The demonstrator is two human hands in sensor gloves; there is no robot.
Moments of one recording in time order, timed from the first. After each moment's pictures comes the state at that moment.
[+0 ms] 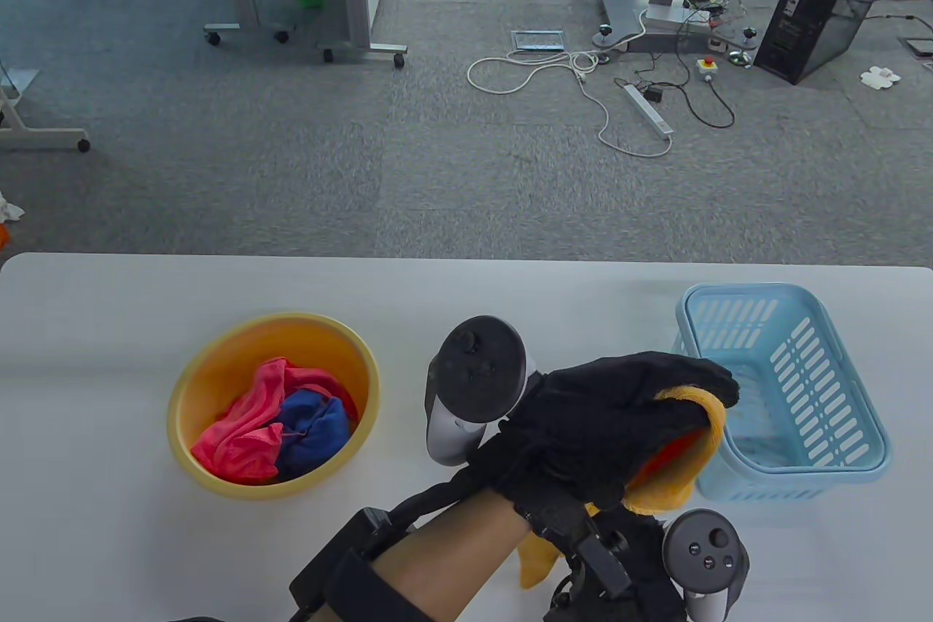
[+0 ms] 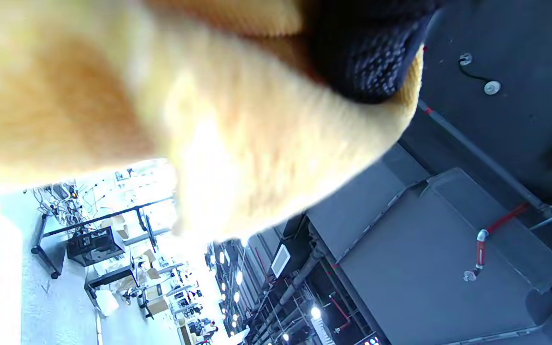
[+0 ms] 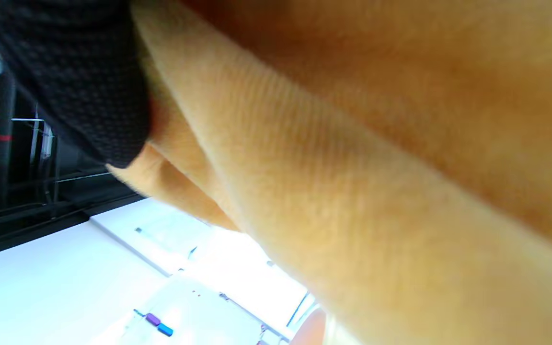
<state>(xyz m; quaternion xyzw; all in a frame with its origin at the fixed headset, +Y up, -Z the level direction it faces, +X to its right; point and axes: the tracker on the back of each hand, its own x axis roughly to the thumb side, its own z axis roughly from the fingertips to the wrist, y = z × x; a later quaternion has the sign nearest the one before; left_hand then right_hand) 0.014 -0.453 -0.246 -0.07 -0.39 0.63 0.67 0.155 -0.665 -0.209 0.09 -0.11 0.81 0.57</state>
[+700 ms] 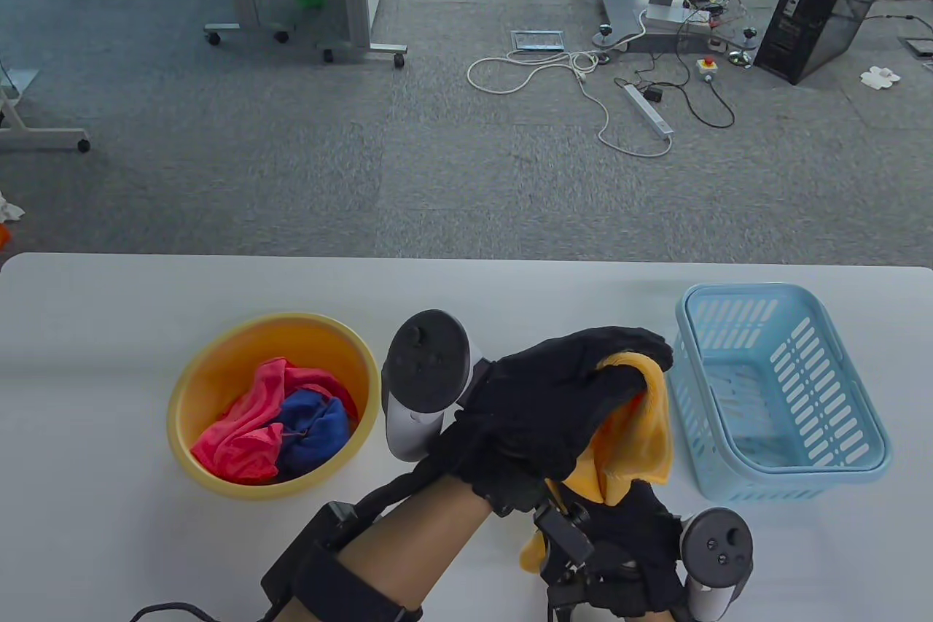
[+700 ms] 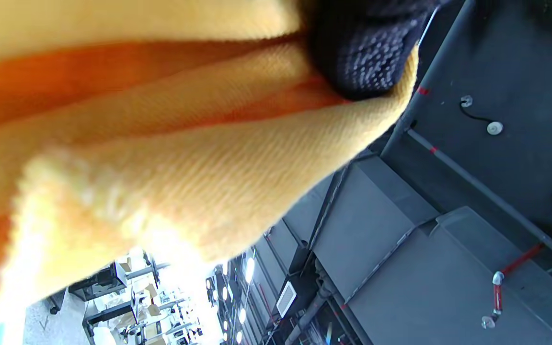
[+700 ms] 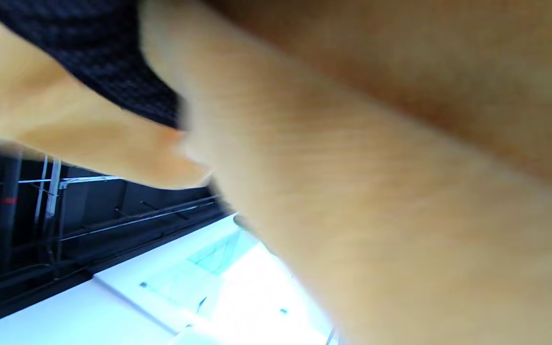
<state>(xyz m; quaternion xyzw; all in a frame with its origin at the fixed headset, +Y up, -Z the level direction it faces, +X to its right) -0.024 -0.462 -0.262 -0.03 -0.34 0.65 0.68 0.170 -0.678 -0.217 0.05 -0.18 0.78 0.60</state>
